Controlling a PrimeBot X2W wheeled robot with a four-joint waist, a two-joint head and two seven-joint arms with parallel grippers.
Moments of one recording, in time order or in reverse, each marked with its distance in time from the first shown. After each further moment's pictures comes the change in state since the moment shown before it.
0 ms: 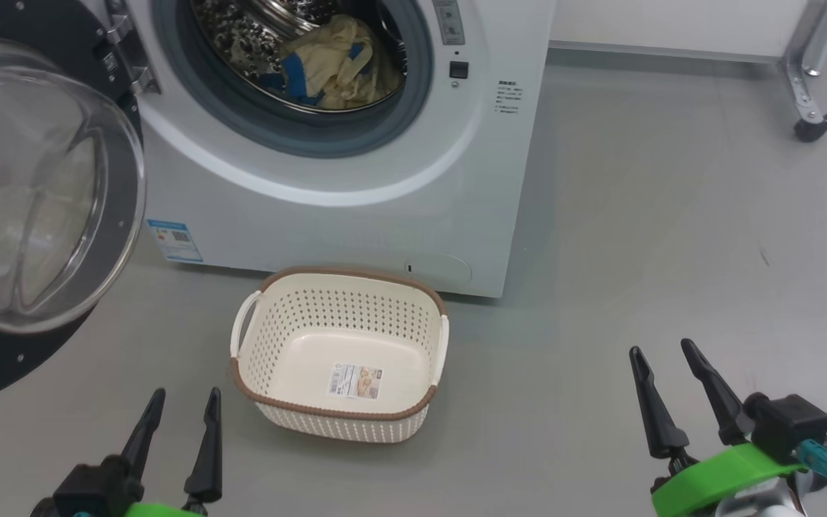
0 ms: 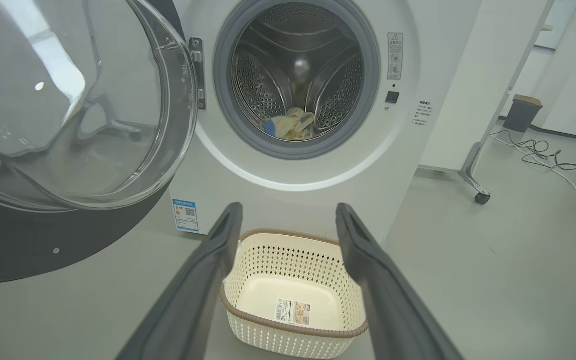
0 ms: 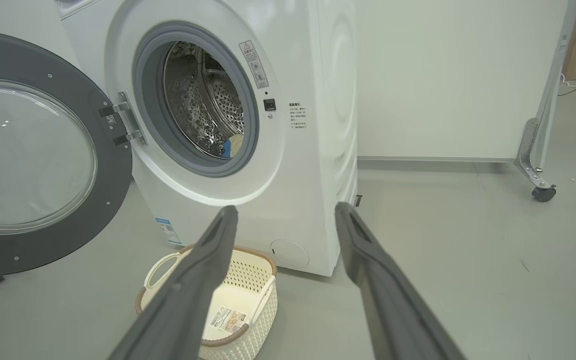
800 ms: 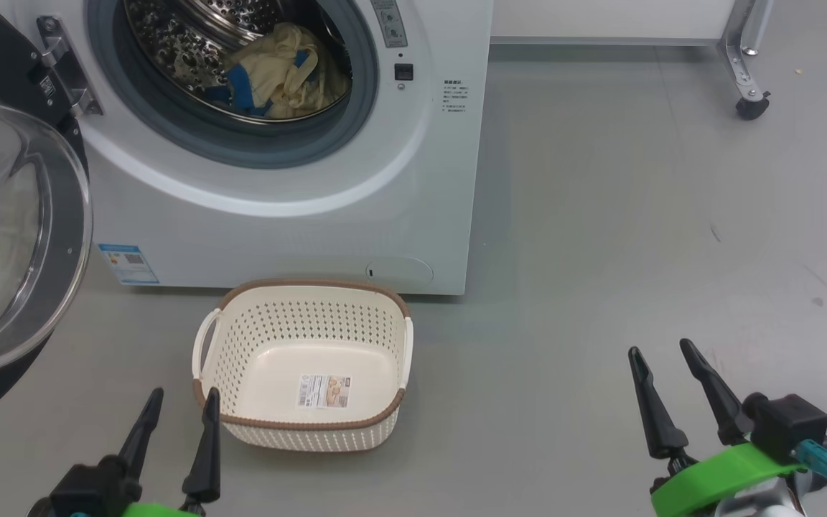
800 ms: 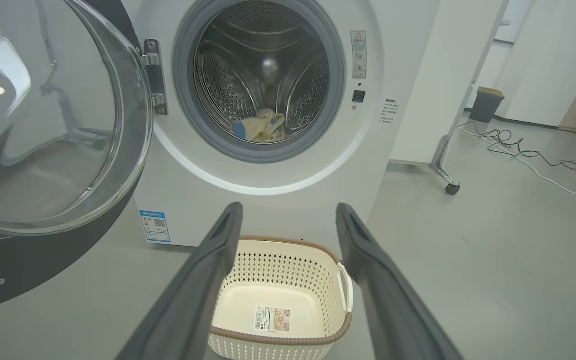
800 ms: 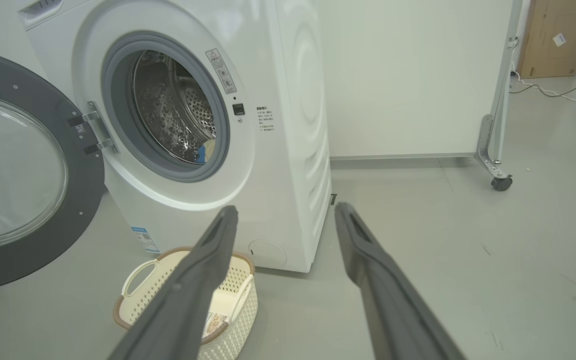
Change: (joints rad) left arm 0.002 0.013 -0.007 -0.011 -0.011 0.009 0.000; right arm 0.000 0.000 0.004 0.000 0.000 0.000 0.000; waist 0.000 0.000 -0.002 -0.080
